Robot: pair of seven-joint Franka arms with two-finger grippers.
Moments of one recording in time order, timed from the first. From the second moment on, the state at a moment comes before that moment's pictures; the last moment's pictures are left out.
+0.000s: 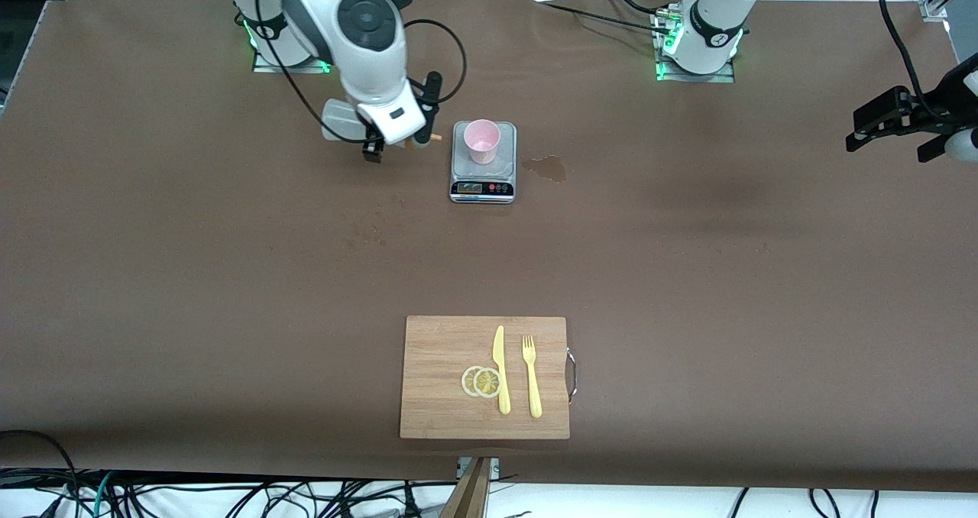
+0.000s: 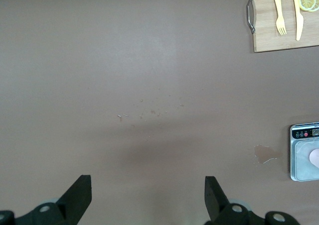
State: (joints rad) left arm 0.00 0.07 0.00 -1.41 -0.05 1.43 0.10; right arm 0.39 0.12 0.28 -1.92 -0.07 1.83 -0.73
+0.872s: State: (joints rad) left arm 0.00 0.07 0.01 -1.40 -0.05 1.43 0.10; right arm 0.17 0.22 -0.04 -1.92 0.59 1.87 -1.69
